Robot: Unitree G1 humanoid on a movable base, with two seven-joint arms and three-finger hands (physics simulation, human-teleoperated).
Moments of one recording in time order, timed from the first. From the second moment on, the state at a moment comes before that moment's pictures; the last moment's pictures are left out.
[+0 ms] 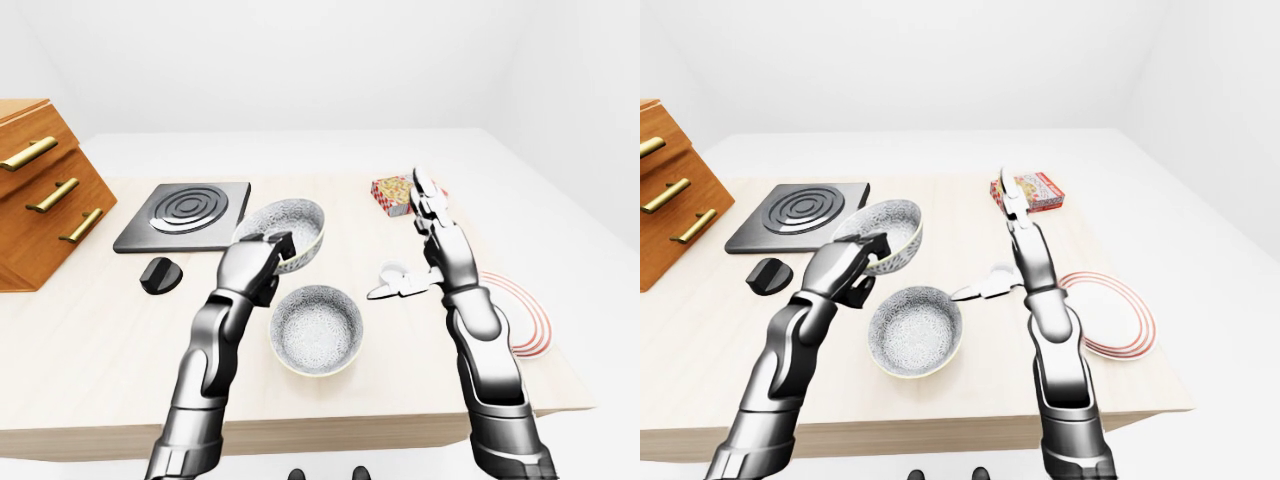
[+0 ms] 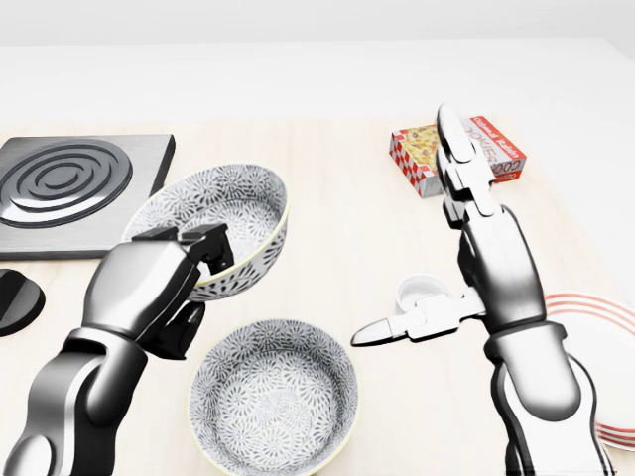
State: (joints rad) left arm -0.28 0.15 -0.01 -0.04 1.08 -0.09 -0.22; right arm -0.20 -0.10 -0.04 -0.28 -0.12 0.09 0.16
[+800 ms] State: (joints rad) left arm -0.15 0.04 -0.13 -0.37 1.19 -0.09 -0.47; right arm -0.44 -0.12 0.02 -0.05 -0.82 0.09 0.47
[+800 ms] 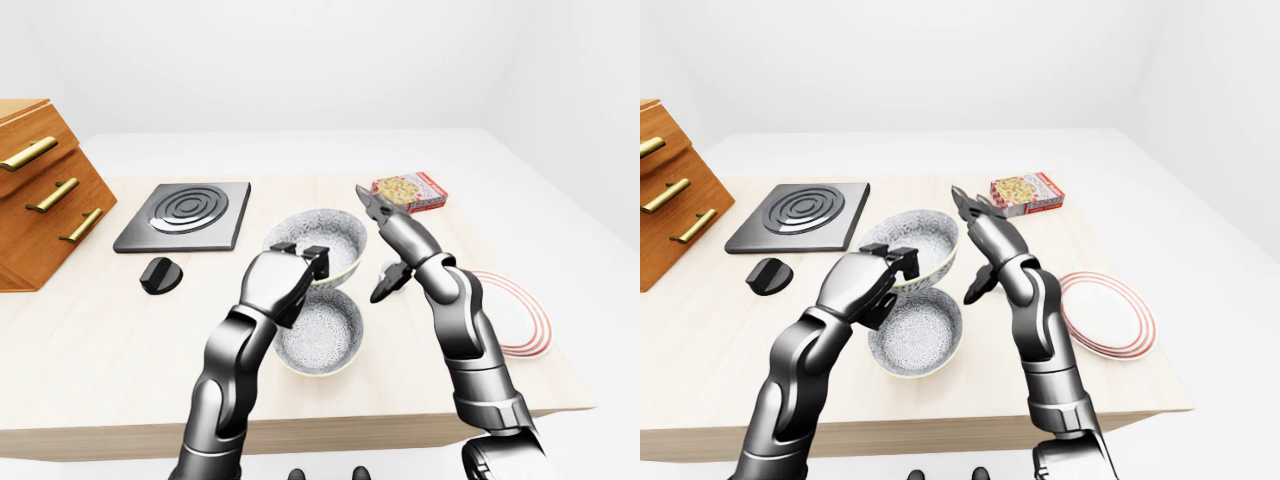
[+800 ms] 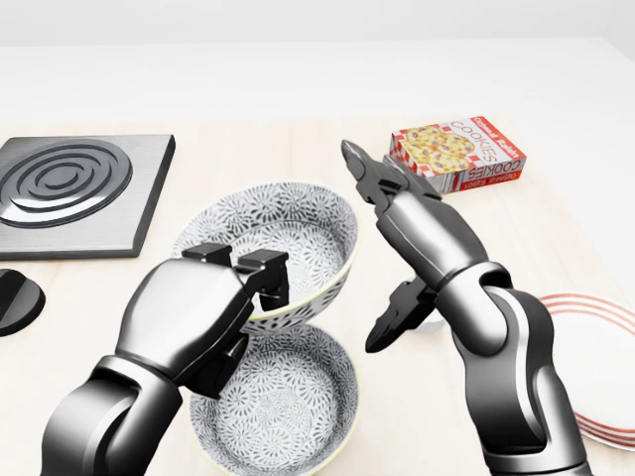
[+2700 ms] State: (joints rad) left arm -0.37 0.11 0.10 -0.56 0.20 0.09 -0.36; right arm -0.36 -0.16 -0.04 -0.18 -0.97 0.09 0.55
